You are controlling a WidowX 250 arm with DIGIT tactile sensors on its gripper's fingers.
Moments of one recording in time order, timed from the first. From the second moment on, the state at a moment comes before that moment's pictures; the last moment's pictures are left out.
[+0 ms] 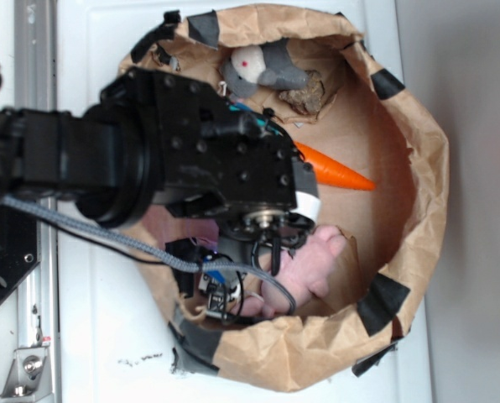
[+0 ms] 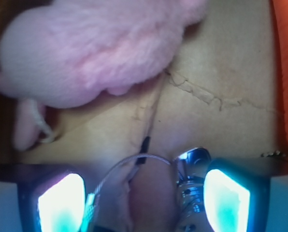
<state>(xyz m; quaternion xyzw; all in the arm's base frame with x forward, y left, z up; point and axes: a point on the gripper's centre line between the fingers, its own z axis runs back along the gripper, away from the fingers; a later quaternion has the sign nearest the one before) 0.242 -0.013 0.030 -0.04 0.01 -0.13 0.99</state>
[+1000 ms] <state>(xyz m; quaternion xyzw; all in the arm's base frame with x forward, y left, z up) 0.243 -0.005 0.034 -0.02 -0.01 -0.12 0.99</state>
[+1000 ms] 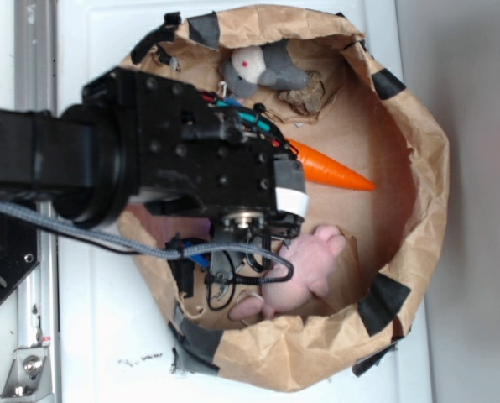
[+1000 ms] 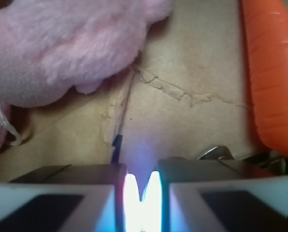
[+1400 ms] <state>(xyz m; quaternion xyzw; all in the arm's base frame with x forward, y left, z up) 0.245 -0.002 0.039 -0.01 -0.02 -0.12 0.99</state>
